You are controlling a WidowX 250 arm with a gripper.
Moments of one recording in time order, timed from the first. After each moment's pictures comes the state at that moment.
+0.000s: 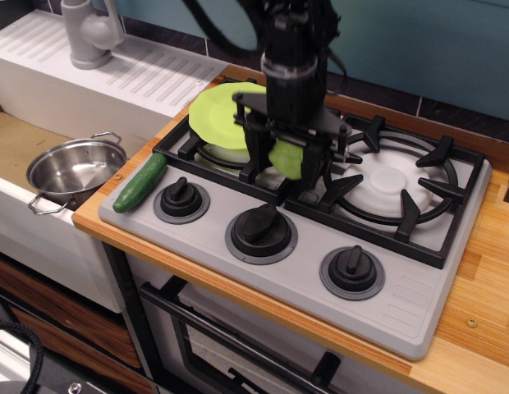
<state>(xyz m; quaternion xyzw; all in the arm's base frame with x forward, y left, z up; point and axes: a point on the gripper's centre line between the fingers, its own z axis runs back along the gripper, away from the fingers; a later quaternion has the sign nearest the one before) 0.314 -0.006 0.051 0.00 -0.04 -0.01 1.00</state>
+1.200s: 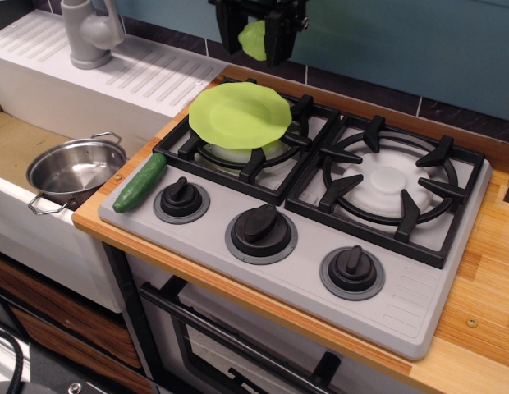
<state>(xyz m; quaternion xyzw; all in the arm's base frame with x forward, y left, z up) 0.379 0.068 0.099 0.00 -0.02 -0.05 1.00</state>
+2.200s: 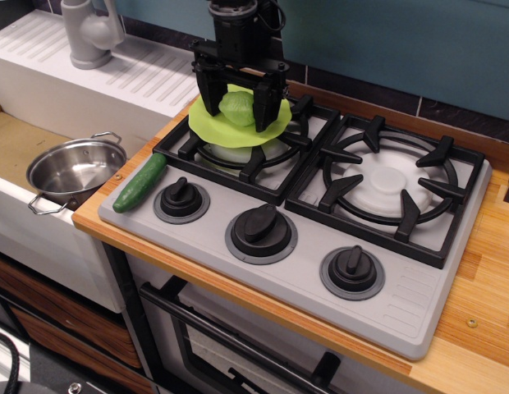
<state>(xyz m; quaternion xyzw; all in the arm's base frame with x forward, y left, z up) 0.358 0.059 0.044 -0.01 -0.01 -0.03 1.00</state>
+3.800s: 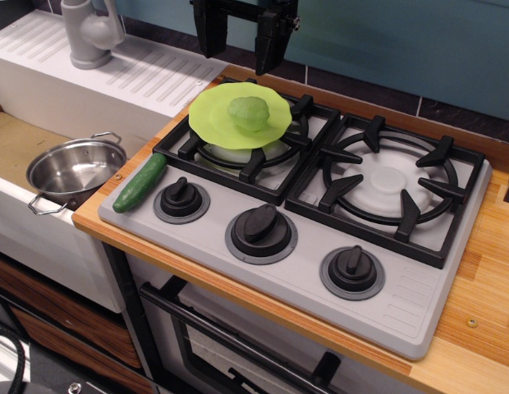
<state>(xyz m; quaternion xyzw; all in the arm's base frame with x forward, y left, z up) 0.346 0.055 0.116 0.00 0.05 -0.04 1.00</state>
